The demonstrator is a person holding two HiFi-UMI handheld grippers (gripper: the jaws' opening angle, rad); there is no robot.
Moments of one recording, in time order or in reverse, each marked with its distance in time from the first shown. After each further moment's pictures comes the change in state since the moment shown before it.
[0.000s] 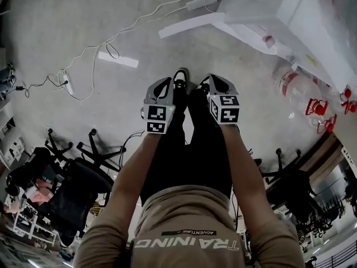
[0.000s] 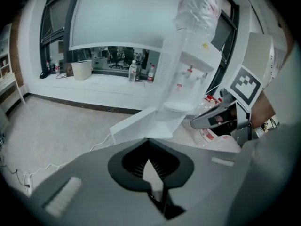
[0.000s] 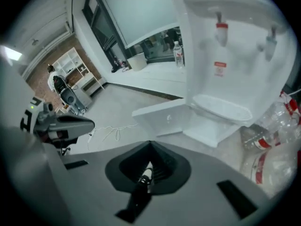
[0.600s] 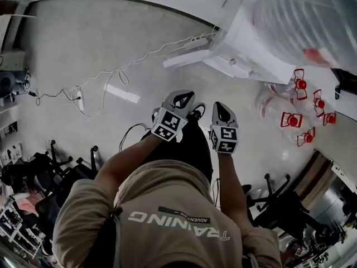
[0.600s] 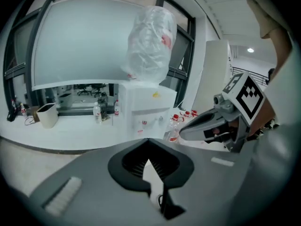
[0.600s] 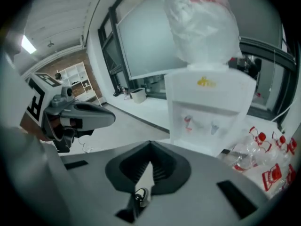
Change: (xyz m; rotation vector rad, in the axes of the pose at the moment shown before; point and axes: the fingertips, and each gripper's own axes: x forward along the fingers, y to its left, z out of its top) left arm -0.104 -0.134 0.176 0.305 -0.194 -0.263; right arm -0.215 0.019 0.079 -0.068 -0.304 -0.115
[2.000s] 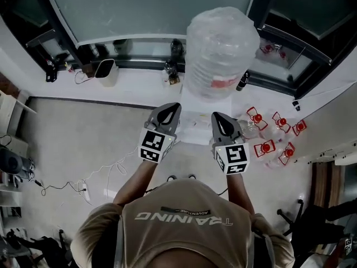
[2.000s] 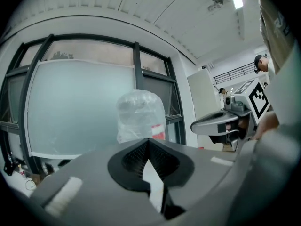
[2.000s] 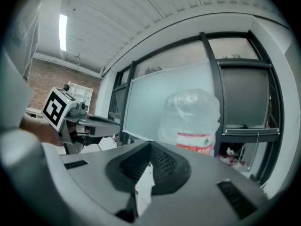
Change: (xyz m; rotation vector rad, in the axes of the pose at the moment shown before) left arm -0.150 -0.044 0.364 0.279 -0.522 0.038; right arm -0.277 -0.006 0.296 -0.271 -0.651 -0.181
